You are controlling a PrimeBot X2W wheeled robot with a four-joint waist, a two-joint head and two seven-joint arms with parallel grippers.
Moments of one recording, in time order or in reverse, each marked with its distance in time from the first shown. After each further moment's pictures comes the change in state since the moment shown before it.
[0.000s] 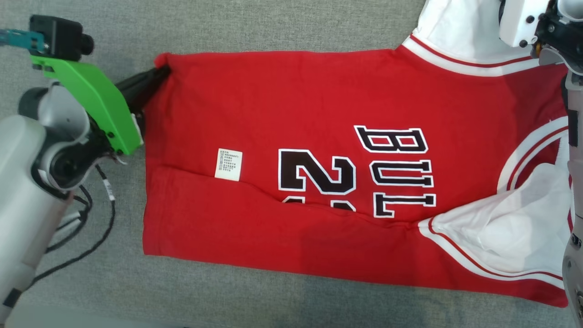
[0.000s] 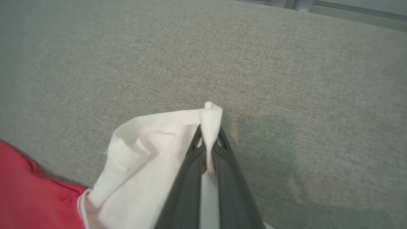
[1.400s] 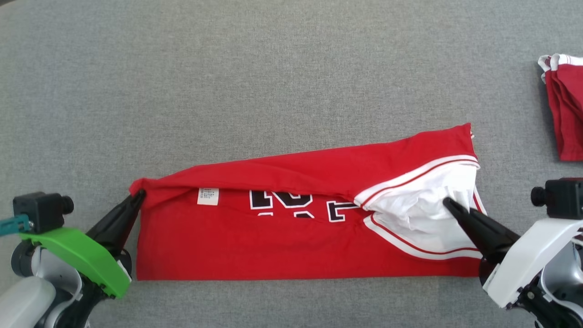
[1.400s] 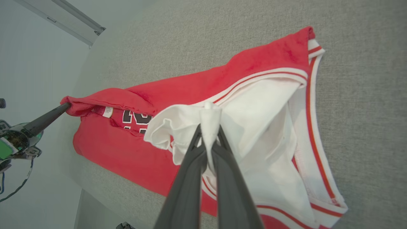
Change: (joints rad) left arm 0.563 0.218 0.031 -0.318 -0.001 0.125 -0.446; right arm 1.051 0.079 -0.097 -0.670 0.303 0.000 -0.278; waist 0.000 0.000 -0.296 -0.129
